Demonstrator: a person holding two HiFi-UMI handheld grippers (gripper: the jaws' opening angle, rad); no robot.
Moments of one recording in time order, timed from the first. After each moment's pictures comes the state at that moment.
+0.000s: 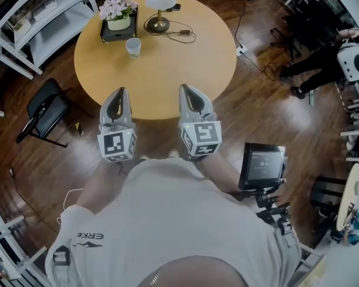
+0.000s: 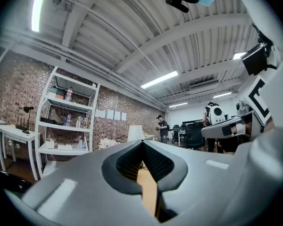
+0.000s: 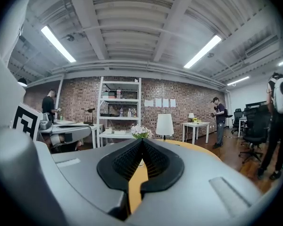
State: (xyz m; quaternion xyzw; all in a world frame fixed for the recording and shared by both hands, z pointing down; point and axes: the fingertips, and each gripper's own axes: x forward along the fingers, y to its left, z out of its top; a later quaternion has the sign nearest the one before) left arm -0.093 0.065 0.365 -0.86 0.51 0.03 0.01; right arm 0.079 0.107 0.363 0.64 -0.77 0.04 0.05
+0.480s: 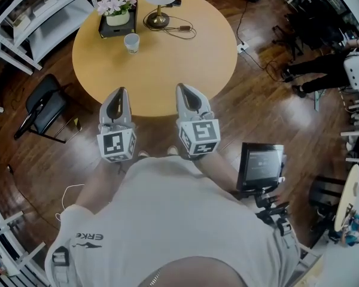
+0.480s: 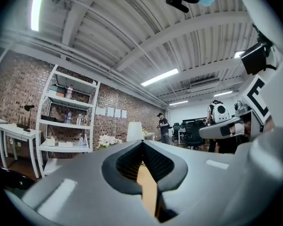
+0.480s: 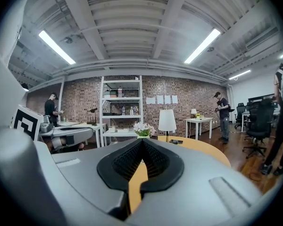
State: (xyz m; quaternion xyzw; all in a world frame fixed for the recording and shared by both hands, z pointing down) left arm -0.086 0.070 0.379 -0.86 0.52 0.02 0.00; right arm 0.077 0.106 0.378 0.62 -0.78 0.07 0.05
